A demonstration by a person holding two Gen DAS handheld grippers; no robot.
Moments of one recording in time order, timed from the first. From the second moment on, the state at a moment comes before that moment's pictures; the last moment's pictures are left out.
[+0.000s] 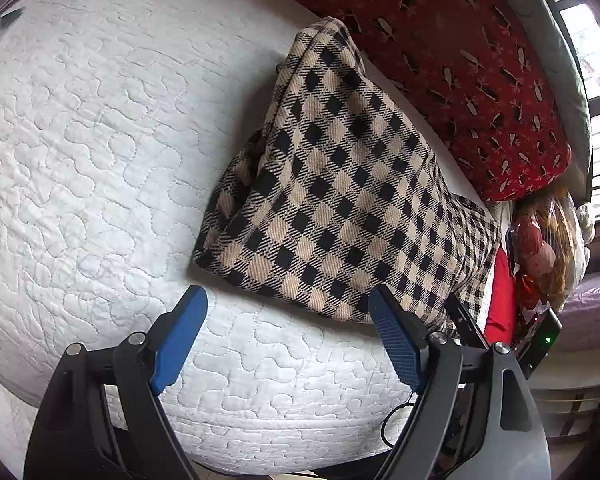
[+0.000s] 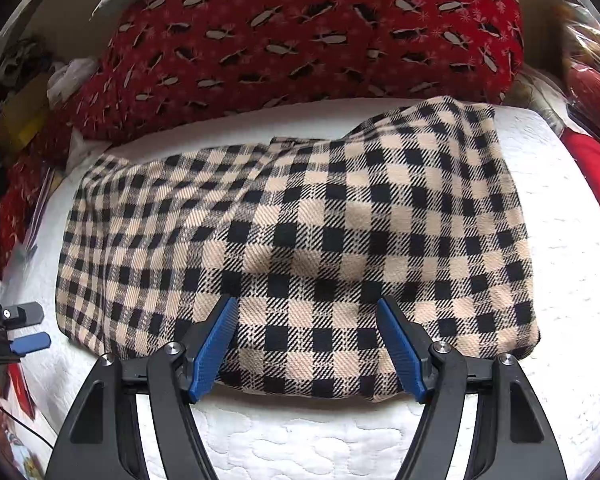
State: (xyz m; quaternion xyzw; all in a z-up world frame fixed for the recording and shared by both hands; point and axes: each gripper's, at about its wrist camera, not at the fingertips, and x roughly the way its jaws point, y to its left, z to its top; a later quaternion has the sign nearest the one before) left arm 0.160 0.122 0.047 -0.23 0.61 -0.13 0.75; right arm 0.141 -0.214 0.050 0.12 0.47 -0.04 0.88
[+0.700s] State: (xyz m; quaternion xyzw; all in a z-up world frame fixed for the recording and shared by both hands) left arm 0.160 0.122 0.042 -0.23 0.62 -0.13 0.74; right arm 0.142 -0.234 0.028 0.15 0.49 -0.04 0.86
